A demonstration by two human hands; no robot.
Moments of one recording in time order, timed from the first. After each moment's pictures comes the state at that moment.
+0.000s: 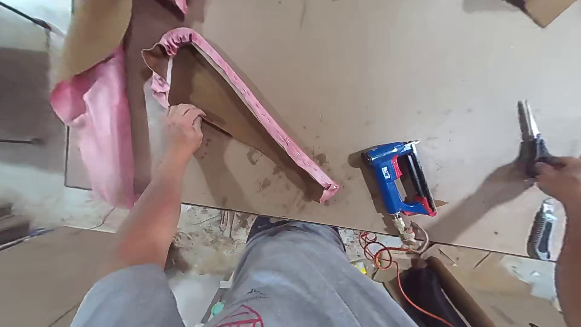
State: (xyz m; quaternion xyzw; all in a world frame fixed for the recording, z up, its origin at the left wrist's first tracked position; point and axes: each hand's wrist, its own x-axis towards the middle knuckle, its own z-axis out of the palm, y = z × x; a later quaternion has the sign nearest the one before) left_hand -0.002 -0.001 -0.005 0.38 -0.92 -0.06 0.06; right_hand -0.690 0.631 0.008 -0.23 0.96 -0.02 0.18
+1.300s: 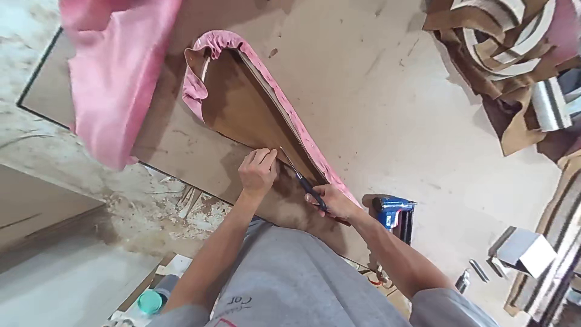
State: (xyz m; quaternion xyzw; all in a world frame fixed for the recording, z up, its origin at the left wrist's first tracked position) left_hand -0.049 0.167 -0.042 0.53 -0.79 -0.05 0.29; right_hand -0.276 0.261 0.031 -0.31 0.58 -0.14 0.74
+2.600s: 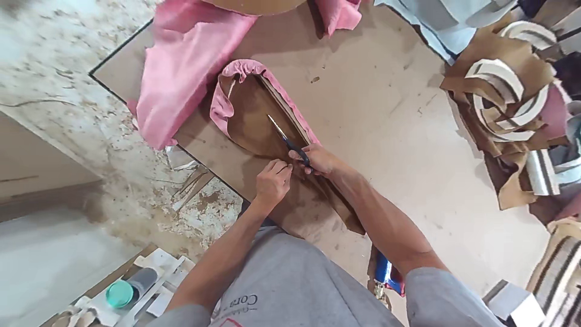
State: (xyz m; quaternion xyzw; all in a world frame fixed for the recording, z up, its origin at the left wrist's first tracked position) left_hand -0.023 0.179 -0.041 0.54 -0.76 -0.14 0.32; right_hand -0.196 0.091 0.044 -0.41 0.58 -0.05 0.70
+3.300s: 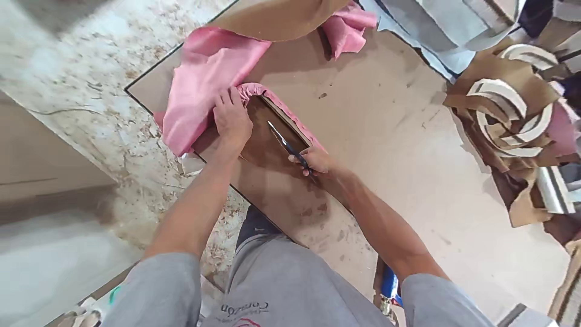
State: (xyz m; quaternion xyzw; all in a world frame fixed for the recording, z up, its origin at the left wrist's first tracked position) left_hand 0.079 -0.007 0.031 0.75 -0.65 -0.09 0.10; right_hand -0.173 0.063 0.042 -0.44 0.59 -0.01 0.68
